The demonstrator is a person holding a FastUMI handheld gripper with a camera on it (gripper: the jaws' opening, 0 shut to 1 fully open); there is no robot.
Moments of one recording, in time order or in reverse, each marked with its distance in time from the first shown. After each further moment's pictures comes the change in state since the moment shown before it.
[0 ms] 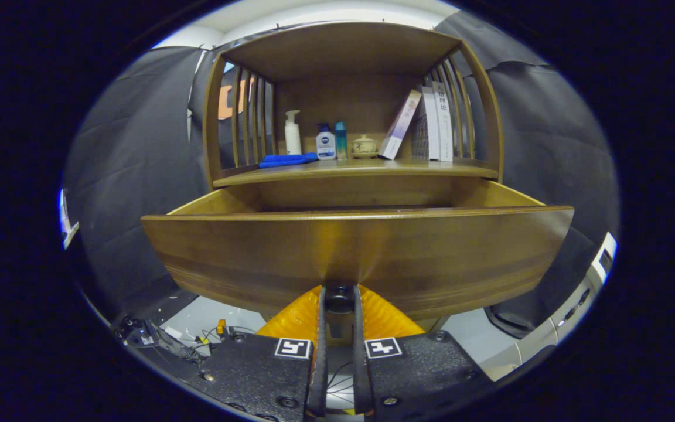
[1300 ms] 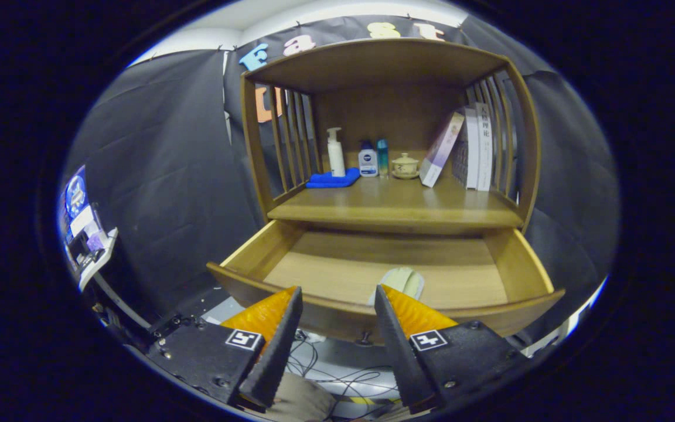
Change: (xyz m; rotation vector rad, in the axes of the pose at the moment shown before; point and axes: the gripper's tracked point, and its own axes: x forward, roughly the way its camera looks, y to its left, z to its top) arm -0.057 0.021 0.111 -0.055 0.113 0.193
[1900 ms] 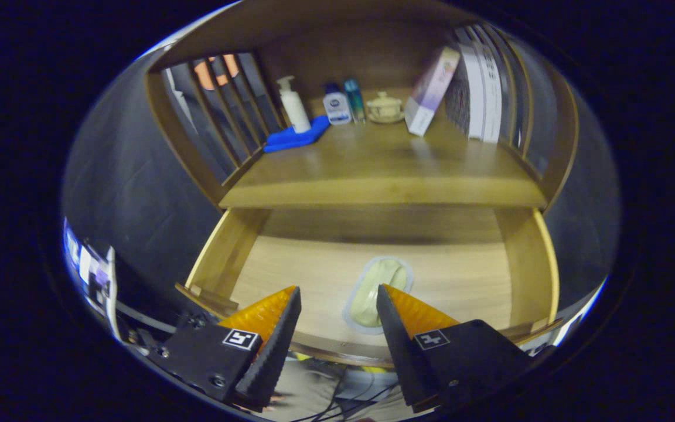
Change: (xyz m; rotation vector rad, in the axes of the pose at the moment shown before) arm 0.075 -0.041 0.007 0.217 0.421 0.013
